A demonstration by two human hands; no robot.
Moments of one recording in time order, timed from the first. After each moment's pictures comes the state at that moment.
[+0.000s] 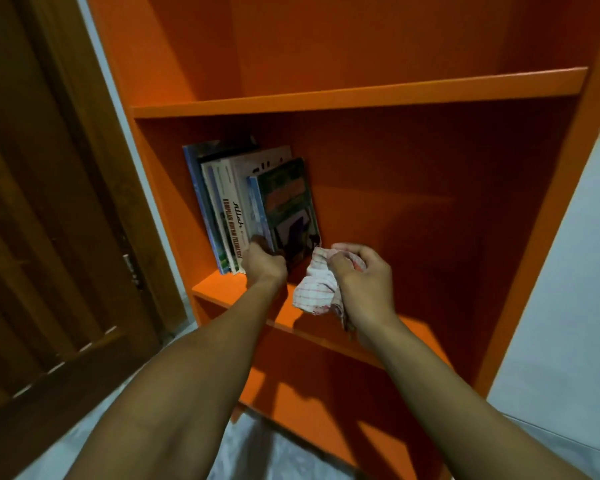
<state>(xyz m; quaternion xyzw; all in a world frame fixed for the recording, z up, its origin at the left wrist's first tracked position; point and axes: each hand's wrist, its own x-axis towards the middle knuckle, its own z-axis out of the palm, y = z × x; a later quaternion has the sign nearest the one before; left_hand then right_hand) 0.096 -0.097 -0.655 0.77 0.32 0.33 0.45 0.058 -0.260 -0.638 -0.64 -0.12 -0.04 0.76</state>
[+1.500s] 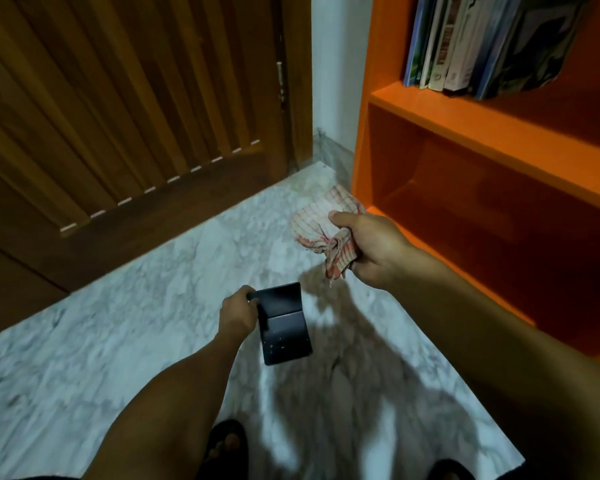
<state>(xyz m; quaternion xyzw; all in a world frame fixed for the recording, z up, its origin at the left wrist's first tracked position) -0.297 0.026 -0.980 0.77 0.53 0.08 0.34 -0.118 -0.125 -0.767 -0.55 -0.03 0.50 0.67</state>
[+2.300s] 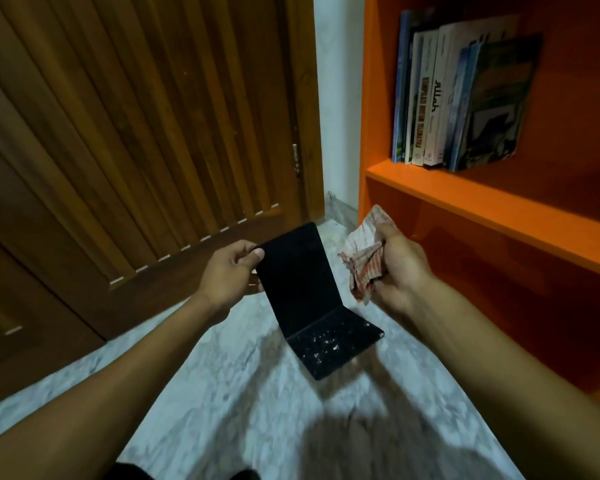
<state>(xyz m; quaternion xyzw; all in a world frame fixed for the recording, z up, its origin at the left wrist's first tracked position) -0.310 -0.006 -0.713 0.72 0.37 0.25 0.54 -0.122 -0.156 -0.710 -0.51 -0.06 0.39 0.76</state>
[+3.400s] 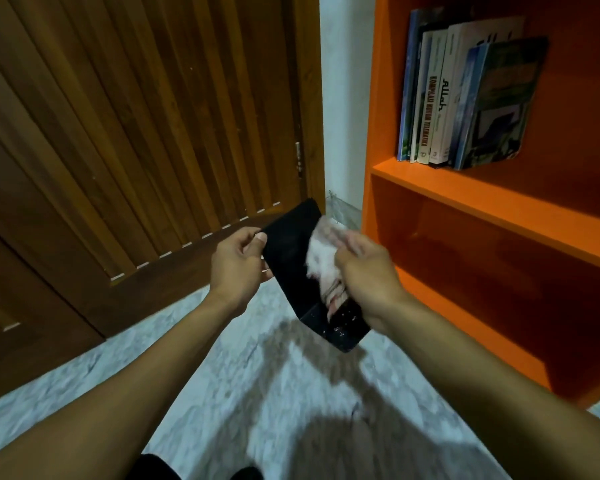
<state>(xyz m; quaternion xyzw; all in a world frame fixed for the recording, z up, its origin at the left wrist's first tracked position) -0.308 -0.024 -0.707 0.68 0.36 0.37 0.52 -0.187 -0.157 -0.703 -0.64 -0.30 0.30 0.64</state>
